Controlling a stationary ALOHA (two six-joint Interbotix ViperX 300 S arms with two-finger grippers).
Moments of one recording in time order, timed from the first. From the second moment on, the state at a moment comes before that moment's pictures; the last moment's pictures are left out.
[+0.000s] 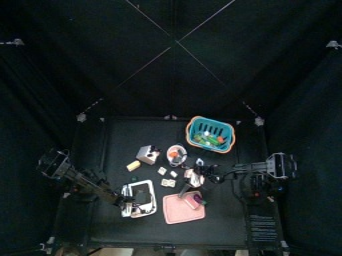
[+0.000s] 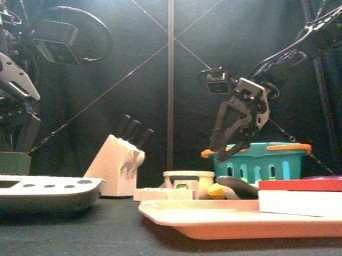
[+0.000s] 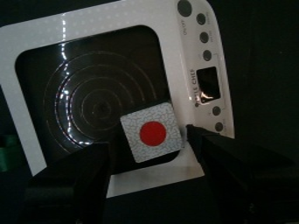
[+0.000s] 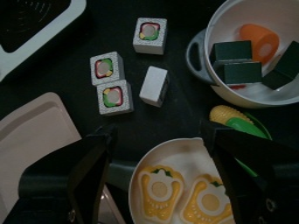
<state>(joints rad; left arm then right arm) -0.47 -0.15 0.88 0.35 0.51 -0.78 -0.14 -0.13 0.83 -0.29 0.08 0.56</state>
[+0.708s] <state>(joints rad) -0.44 -0.16 0.88 0.37 0.50 -0.78 -0.14 -0.13 0.83 -0.29 0.08 0.56</state>
